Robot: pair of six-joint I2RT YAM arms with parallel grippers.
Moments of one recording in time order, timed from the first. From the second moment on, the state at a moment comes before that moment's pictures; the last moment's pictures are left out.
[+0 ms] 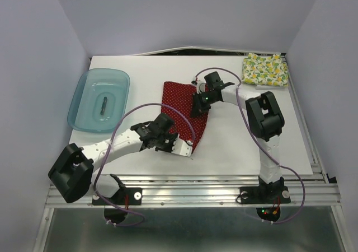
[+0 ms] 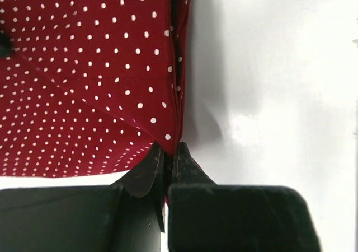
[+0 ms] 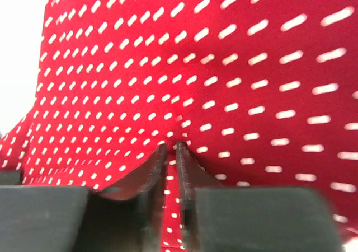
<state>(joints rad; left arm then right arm) -0.81 1.31 0.76 -0.50 0.22 1.05 0.41 2.17 1.53 -0.42 -0.62 0.10</state>
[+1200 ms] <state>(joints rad) -0.66 1.72 1.49 -0.99 0.51 0.94 0.40 2.38 1.80 -0.28 -0.73 0.04</state>
